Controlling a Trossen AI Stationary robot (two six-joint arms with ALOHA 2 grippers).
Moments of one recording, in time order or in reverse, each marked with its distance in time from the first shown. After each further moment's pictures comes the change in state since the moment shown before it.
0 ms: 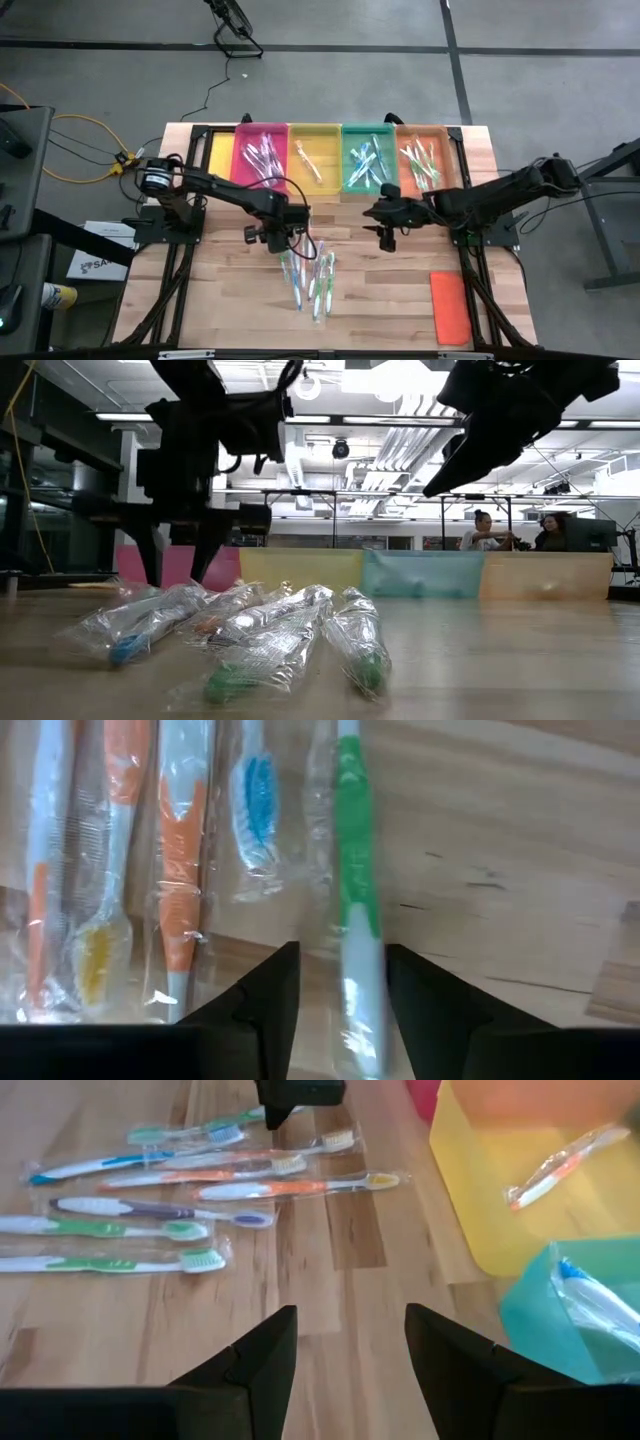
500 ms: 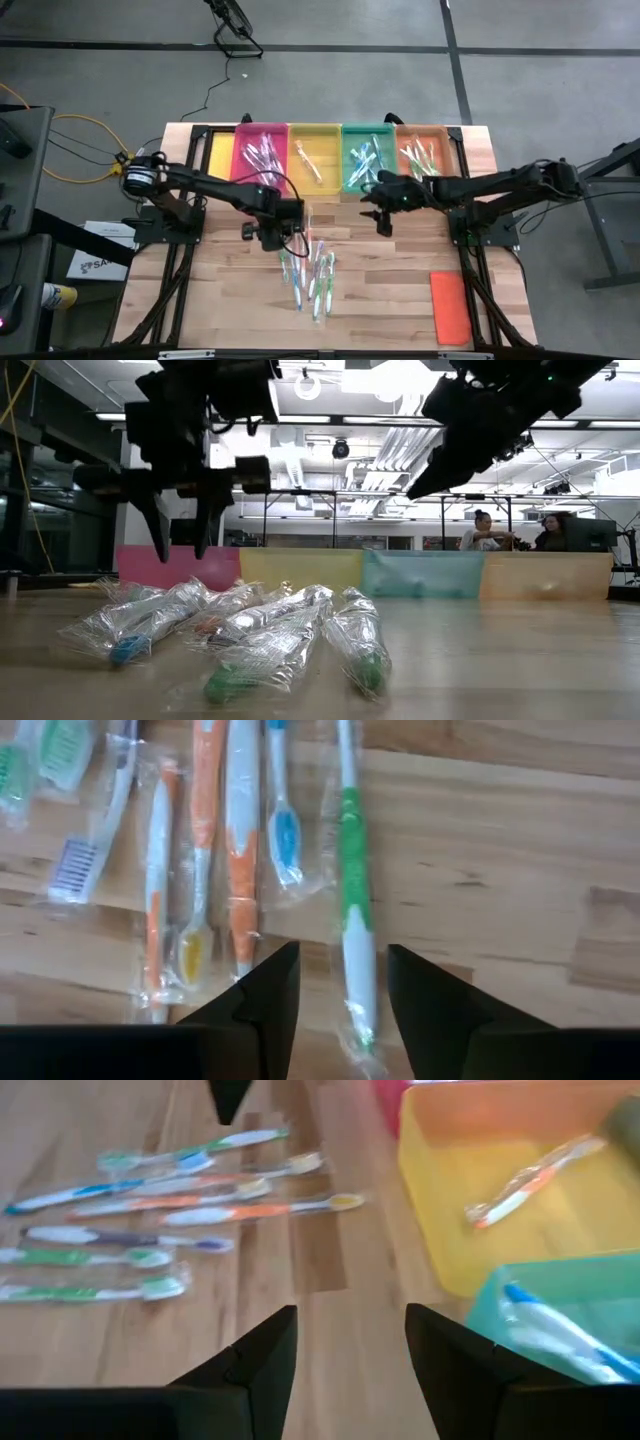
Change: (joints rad) left arm 0.004 -0.131 0.000 -0.023 0.019 0.086; right arm -0.201 0.000 0.000 0.054 -0.177 -0.105
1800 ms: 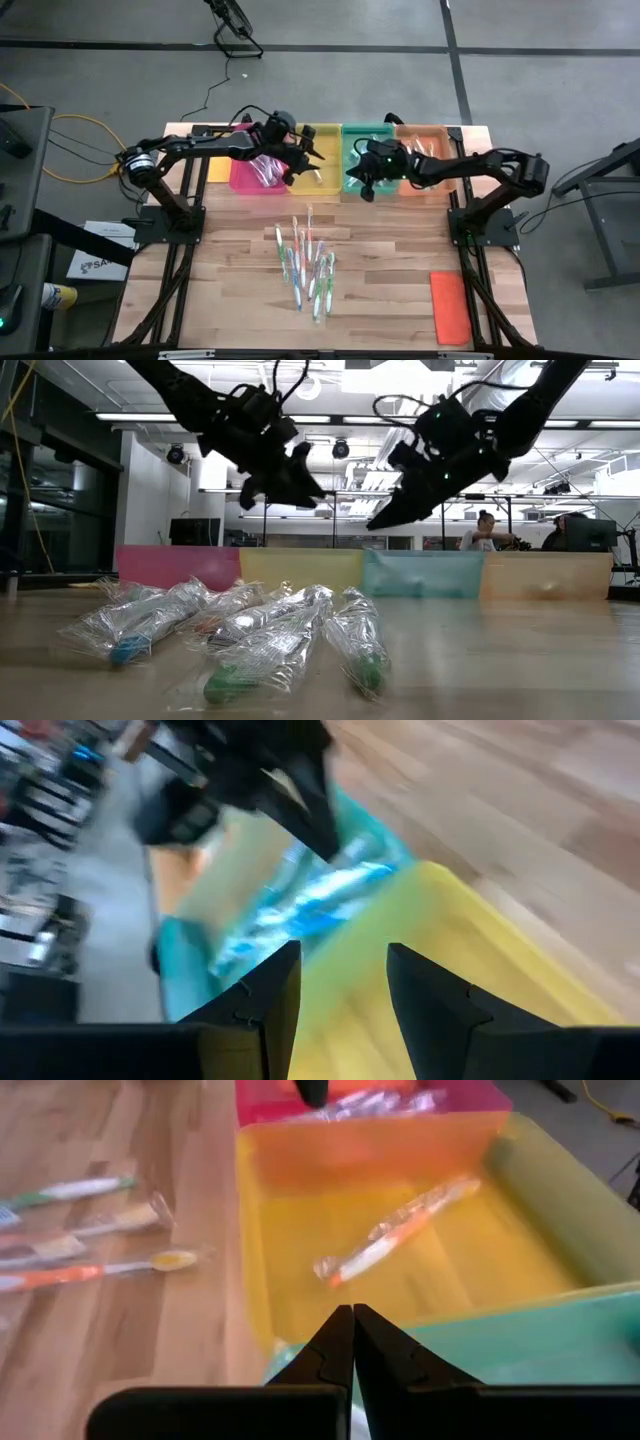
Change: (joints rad) left arm 0.553 -0.006 0.006 0.766 0.240 -0.266; right arm -0.392 0.309 0.000 0.449 -0.245 -0.206
